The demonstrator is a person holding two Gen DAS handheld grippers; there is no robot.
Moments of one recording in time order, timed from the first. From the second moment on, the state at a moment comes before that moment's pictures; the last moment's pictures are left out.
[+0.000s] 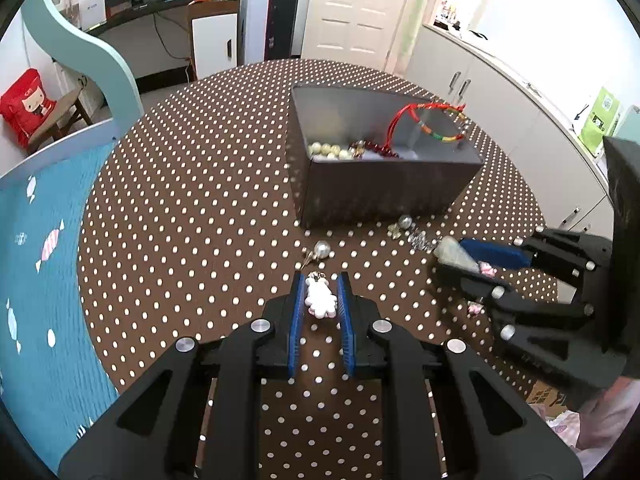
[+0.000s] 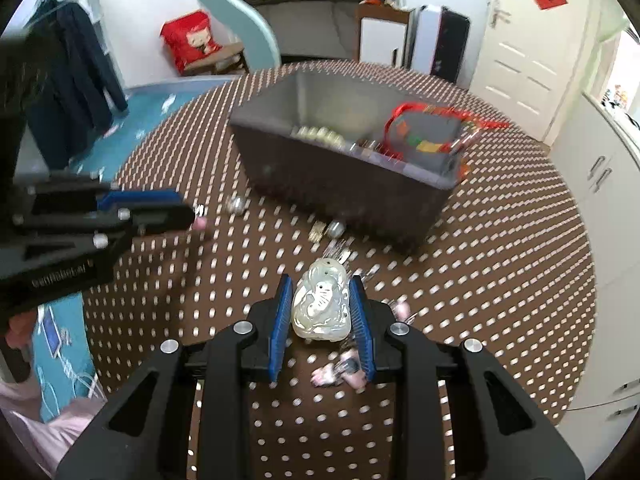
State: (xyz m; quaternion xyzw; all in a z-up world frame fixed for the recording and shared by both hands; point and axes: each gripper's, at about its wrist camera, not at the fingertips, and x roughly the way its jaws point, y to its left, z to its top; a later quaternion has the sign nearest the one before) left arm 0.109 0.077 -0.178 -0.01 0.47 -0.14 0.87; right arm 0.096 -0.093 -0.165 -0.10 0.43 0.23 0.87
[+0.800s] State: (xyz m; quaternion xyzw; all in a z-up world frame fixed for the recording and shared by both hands) left arm 0.199 0.036 -0.114 0.00 0.43 -0.18 0.89; right arm 0.203 -0.089 -0.121 -0.10 0.43 0.20 0.87
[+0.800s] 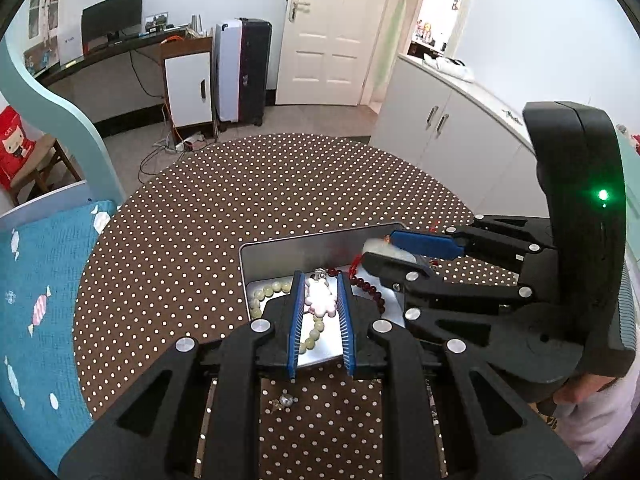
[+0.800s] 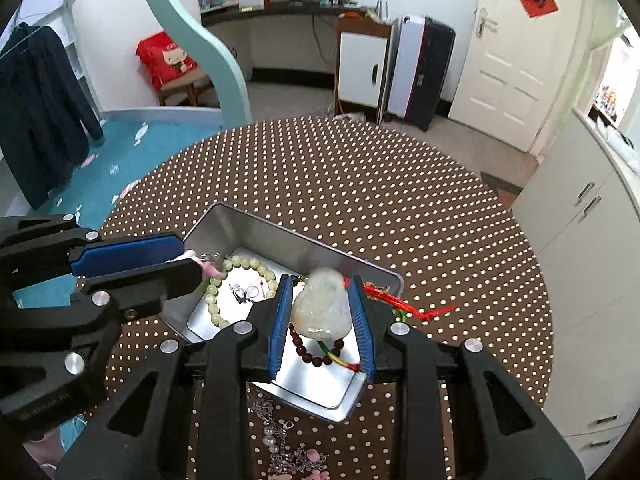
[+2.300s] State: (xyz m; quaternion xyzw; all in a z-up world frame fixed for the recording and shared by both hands) left arm 0.144 0.063 -0.145 0.00 0.45 -0.14 0.88; right arm 0.132 -0.158 -0.119 -0.06 0.43 0.11 0.90
